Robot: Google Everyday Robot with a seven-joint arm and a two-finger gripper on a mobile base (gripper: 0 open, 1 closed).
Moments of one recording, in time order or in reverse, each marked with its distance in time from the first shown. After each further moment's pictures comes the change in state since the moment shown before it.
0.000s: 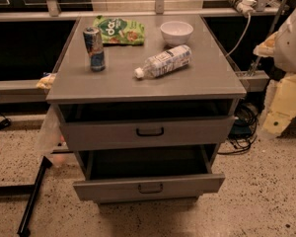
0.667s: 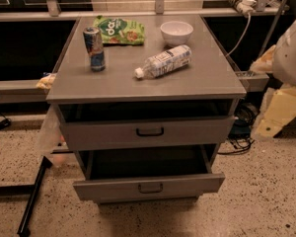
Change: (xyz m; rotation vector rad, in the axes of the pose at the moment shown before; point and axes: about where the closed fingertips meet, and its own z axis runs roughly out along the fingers) arm 0.005 0.005 0.016 -0.004 -0.011 0.008
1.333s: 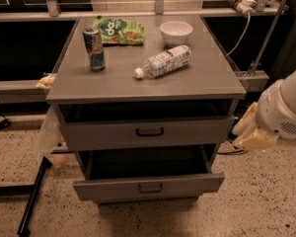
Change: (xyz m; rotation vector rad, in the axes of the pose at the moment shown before) arm 0.026 0.028 0.093 -0.054 -0.083 0.048
